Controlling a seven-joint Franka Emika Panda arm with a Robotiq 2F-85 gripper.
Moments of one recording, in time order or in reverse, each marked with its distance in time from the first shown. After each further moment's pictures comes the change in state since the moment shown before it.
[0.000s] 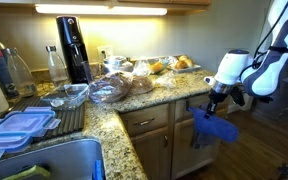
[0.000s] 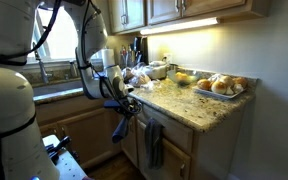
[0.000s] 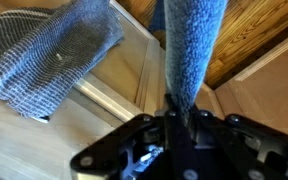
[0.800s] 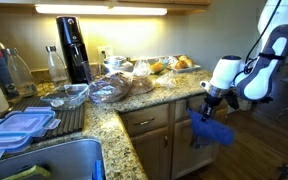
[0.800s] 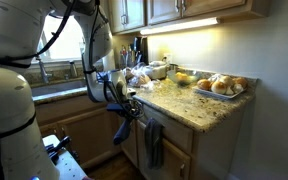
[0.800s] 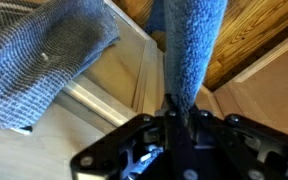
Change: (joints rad) arm -0.034 0.104 0.035 0.080 0.000 0.000 -0.003
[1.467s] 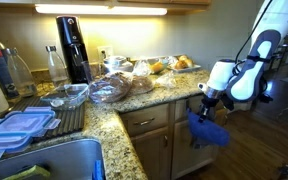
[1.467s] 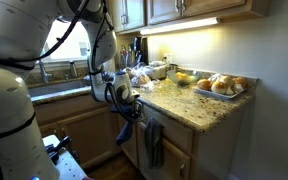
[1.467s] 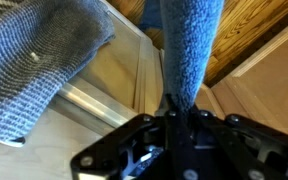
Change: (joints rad) arm -0.091 0.075 0.097 0.060 0.218 -0.001 -0.206
